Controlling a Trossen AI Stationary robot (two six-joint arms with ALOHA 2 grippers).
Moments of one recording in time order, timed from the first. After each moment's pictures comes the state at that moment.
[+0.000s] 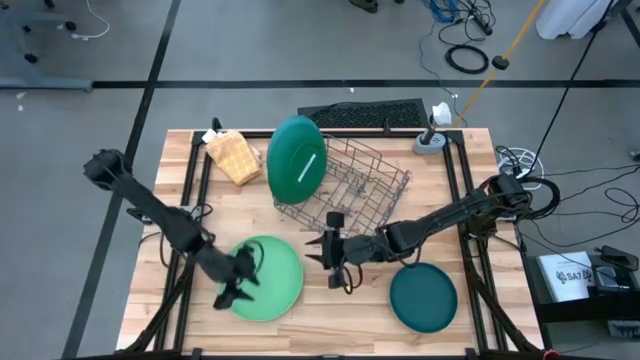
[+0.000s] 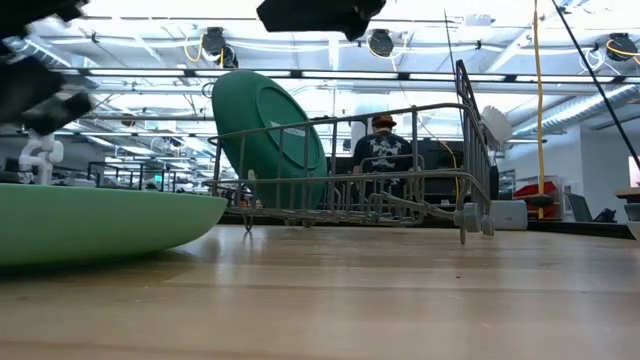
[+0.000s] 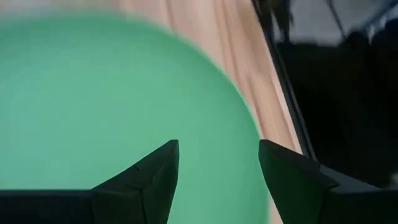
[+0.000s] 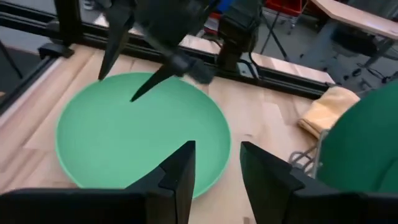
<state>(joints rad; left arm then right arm) -0.69 1.15 0.51 -0.10 0.01 -0.59 0.34 1.76 1.22 0.14 0.40 -0.07</state>
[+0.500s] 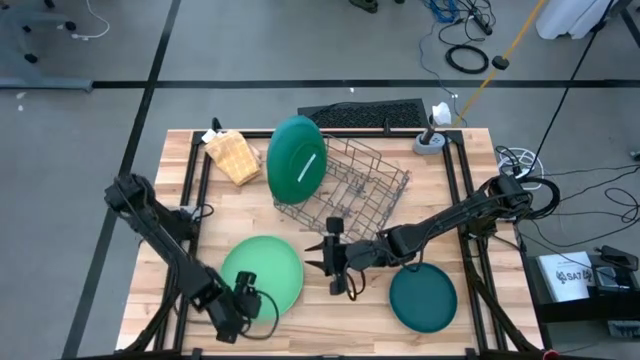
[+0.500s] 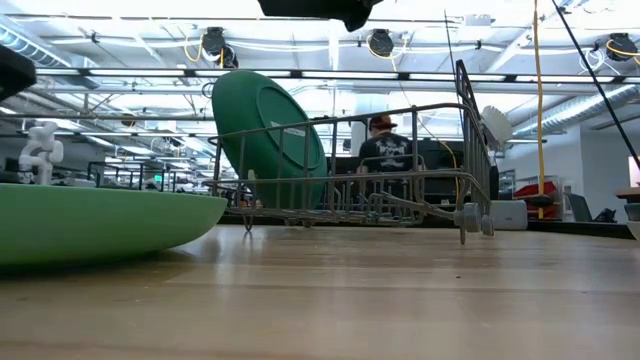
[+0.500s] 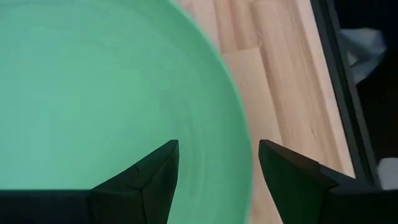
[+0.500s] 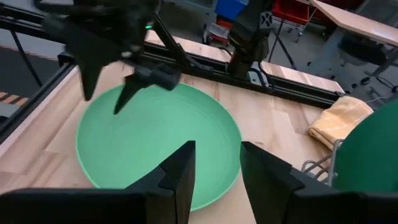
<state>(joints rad) -0.88 1.59 0.91 -0.46 -0.14 -0.62 0.36 1.76 1.22 0.16 0.39 -0.08</state>
